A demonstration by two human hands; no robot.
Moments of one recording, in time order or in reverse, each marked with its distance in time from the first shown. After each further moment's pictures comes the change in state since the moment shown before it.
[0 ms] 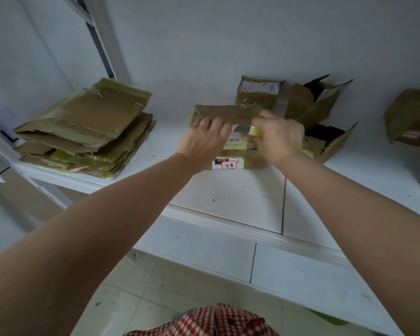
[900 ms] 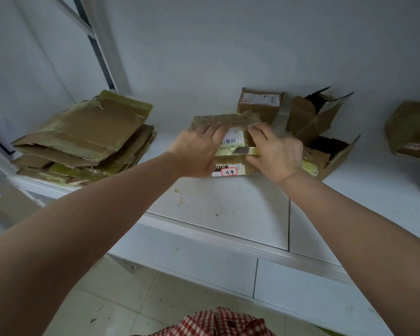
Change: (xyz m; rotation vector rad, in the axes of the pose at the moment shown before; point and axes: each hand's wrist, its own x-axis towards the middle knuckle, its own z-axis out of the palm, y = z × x) left_hand 0.003 -0.037 -0.001 -0.144 -0.117 0.124; right_hand 0.002 -0.001 0.025 -0.057 0.166 -0.163
